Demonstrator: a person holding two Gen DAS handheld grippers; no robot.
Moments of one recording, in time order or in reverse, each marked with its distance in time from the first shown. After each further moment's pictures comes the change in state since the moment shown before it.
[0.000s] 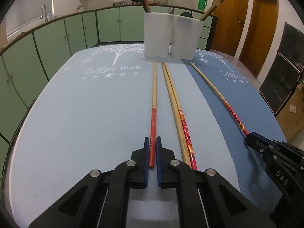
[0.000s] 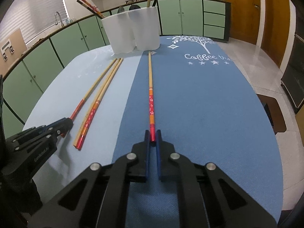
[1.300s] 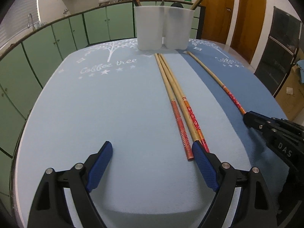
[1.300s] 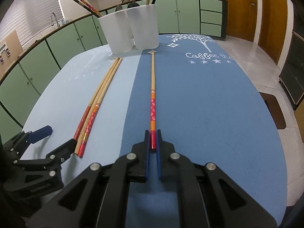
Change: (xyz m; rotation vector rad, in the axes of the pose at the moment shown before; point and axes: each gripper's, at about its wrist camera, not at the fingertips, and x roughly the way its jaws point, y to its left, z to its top) left arm 0.006 0.005 -0.011 0.113 0.044 -0.013; right arm 0.009 0.009 0.004 0.018 0.014 -0.021
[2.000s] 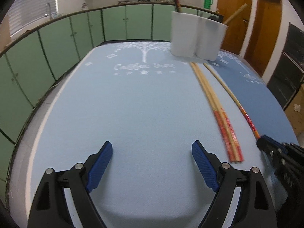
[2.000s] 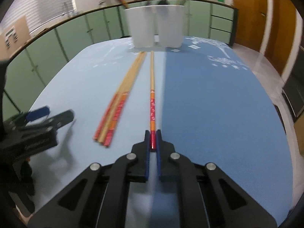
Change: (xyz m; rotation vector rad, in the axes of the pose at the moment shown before) left arm -0.006 0.054 0.001 -0.106 -0.022 0.028; right arm -0.003 0.034 -0.009 -0.048 -0.002 -0.019
